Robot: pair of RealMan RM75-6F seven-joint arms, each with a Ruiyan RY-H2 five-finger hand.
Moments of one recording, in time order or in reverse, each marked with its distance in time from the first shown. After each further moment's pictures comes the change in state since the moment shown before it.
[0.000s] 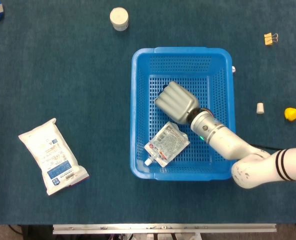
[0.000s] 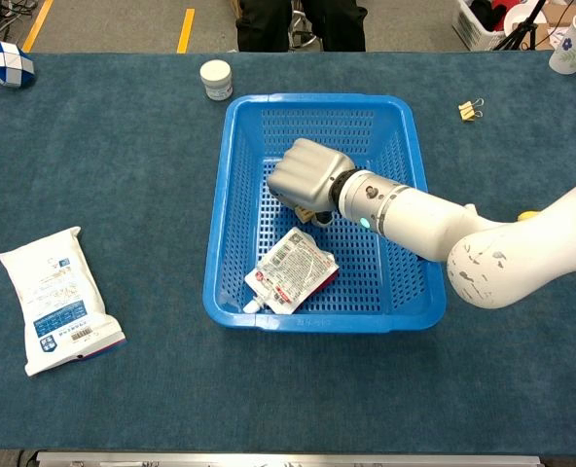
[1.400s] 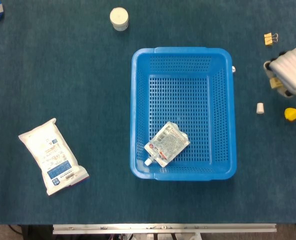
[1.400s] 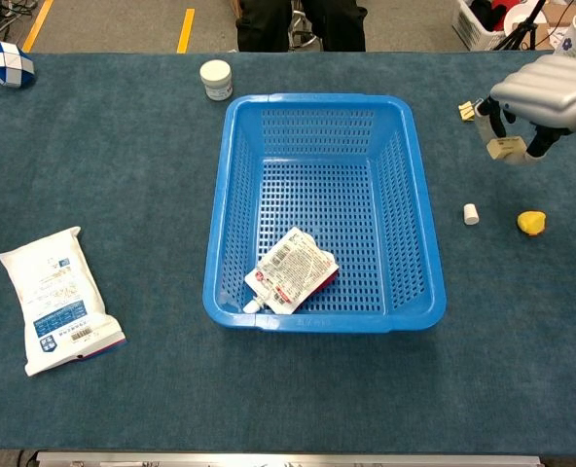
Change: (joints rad) left arm -0.079 -0.025 -0.011 -0.044 0.005 -0.078 0.090; right arm -0.346 0.560 -0.054 -0.084 -0.353 -0.042 0.561
